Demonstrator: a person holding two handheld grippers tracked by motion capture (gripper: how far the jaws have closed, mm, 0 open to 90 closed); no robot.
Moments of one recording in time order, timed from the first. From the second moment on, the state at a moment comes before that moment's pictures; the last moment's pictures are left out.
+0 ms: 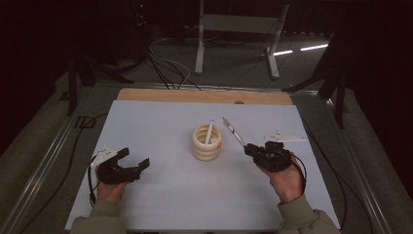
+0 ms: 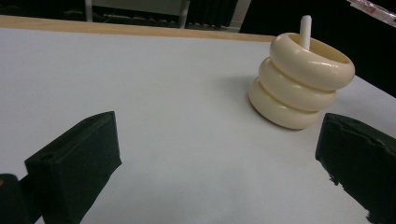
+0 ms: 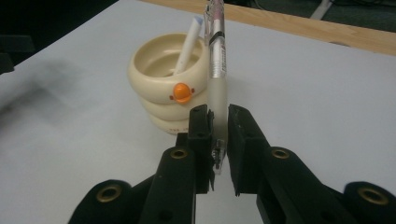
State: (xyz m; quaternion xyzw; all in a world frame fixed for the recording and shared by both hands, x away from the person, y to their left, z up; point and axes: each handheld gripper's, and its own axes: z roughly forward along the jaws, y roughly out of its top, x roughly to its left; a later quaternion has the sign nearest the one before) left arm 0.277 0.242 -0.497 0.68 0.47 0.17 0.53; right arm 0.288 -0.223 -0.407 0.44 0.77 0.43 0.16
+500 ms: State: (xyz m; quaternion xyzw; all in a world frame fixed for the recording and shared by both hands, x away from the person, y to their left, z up) left arm 0.277 0.242 -0.497 0.68 0.47 0.17 0.53; right arm 0.293 -0.206 -0.398 0.41 0.80 0.41 0.16
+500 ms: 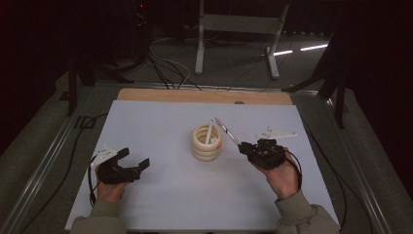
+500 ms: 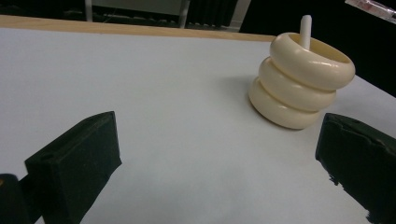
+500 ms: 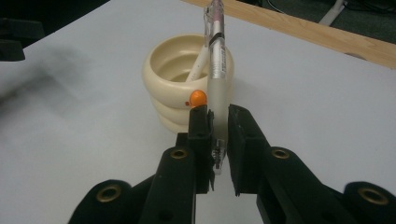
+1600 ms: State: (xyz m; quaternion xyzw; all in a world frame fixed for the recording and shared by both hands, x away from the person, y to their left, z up) left arm 0.278 0.241 -0.499 0.68 0.47 0.17 0.53; right arm 0.303 -0.191 -0.380 0.38 0.82 0.41 0.14
